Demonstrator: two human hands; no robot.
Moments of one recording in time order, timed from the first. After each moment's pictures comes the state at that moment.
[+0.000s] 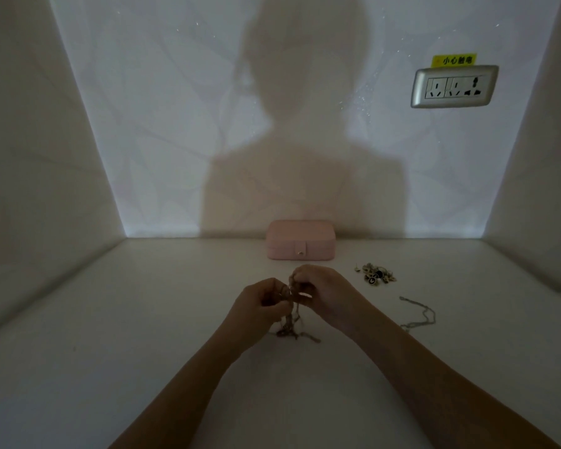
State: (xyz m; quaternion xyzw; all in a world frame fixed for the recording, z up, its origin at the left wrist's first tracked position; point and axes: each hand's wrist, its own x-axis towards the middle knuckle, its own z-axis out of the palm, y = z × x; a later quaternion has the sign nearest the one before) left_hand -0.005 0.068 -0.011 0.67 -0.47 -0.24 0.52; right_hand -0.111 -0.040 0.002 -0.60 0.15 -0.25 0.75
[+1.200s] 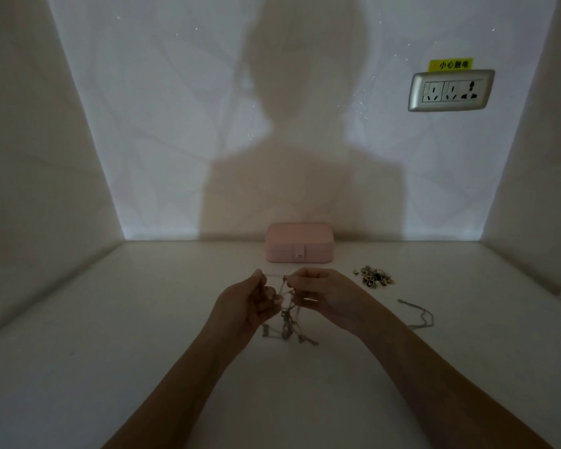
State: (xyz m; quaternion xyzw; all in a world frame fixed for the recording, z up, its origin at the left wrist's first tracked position) left_hand -0.008 0.070 0.005 0.46 -0.22 -0.44 0.74; right_hand -0.125 -0.045 0.011 -0.61 0.14 -0.19 0.75
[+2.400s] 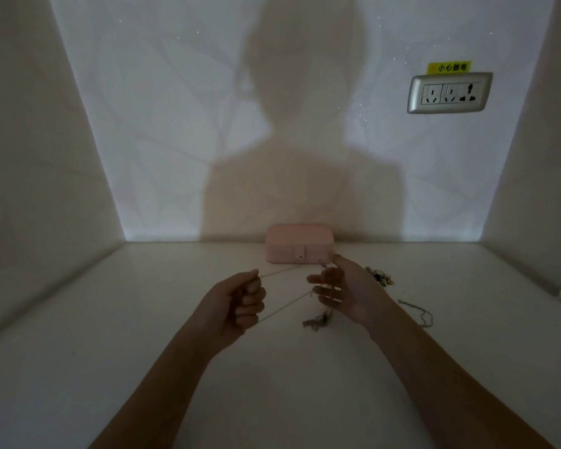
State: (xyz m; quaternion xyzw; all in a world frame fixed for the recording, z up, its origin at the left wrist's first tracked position) left_hand 0.014 0.087 0.017 0.42 -0.28 -0.56 0.66; right_hand -0.131 -0.068 0.011 -0.48 0.34 -0.26 0.77
